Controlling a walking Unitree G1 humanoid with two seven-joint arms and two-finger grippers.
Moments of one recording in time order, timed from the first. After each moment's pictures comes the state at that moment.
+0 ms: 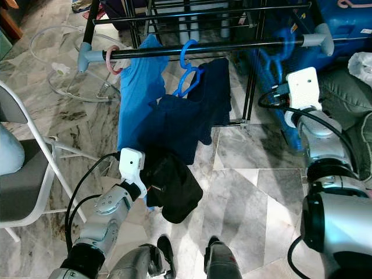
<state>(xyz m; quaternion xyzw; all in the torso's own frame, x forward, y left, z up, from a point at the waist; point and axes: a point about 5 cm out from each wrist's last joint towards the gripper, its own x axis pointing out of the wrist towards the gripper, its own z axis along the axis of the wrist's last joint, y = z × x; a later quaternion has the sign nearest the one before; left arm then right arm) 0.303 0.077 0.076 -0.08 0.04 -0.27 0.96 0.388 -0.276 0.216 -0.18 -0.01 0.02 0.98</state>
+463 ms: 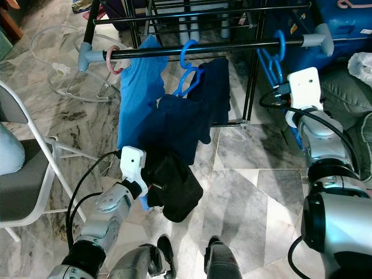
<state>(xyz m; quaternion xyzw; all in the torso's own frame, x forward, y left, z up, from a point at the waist) 0.307 0.075 0.076 -0.07 0.05 -0.27 0.96 0.387 -0.278 0.214 -0.17 -0.01 0.02 0.98</state>
